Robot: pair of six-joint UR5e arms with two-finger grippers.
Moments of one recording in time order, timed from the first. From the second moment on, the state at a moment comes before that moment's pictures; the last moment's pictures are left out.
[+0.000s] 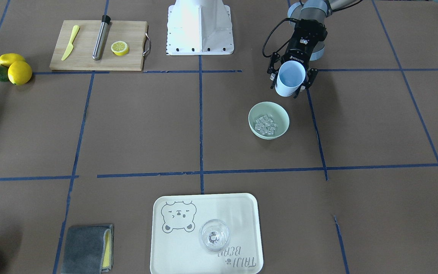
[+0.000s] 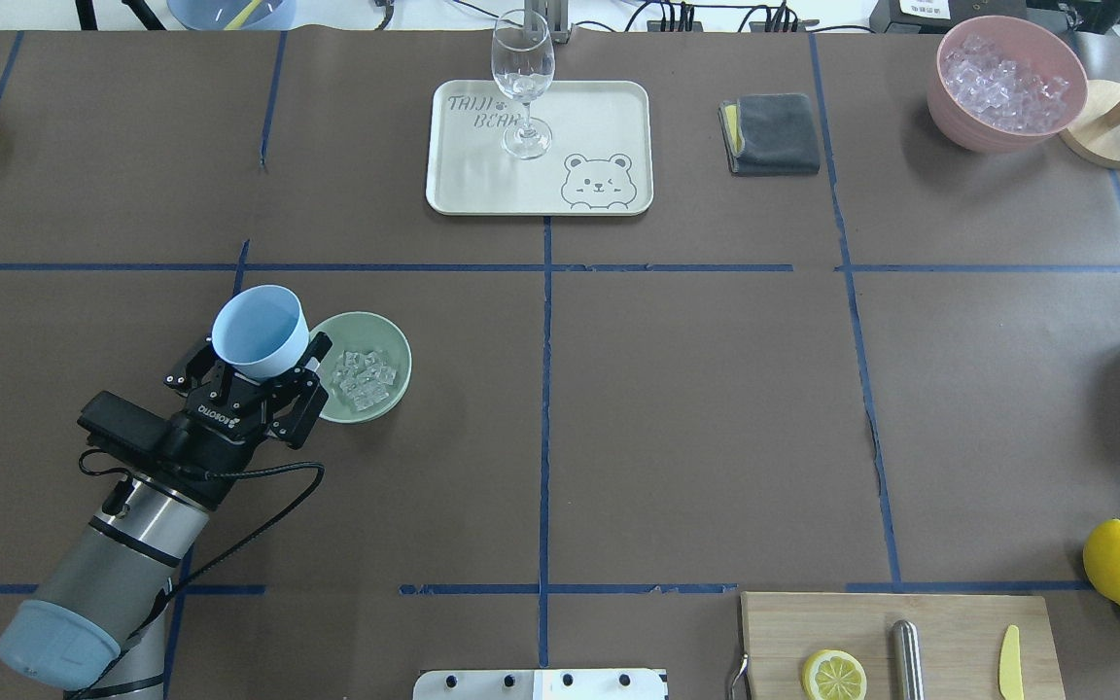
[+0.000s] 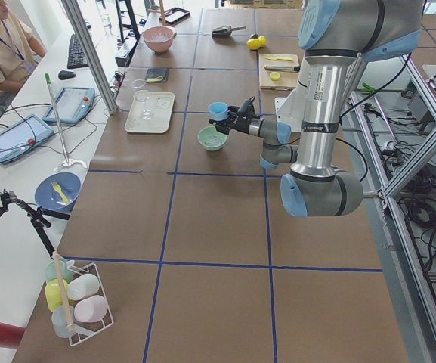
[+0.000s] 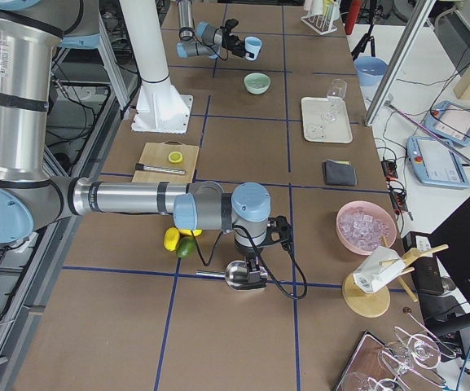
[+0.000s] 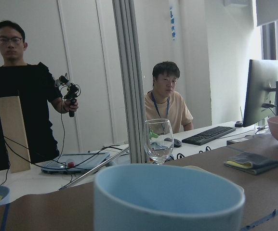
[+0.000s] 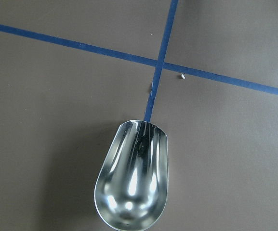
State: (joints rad) left arm -0.17 -1.75 -1.63 -3.34 -0.58 -0.49; right arm 1.55 -1.73 1.76 -1.54 2.32 -0.16
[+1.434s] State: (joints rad) left arm -0.30 -1.36 -1.71 -3.25 -0.80 -0.57; right arm 1.55 -1.73 1.76 -1.54 2.32 -0.16
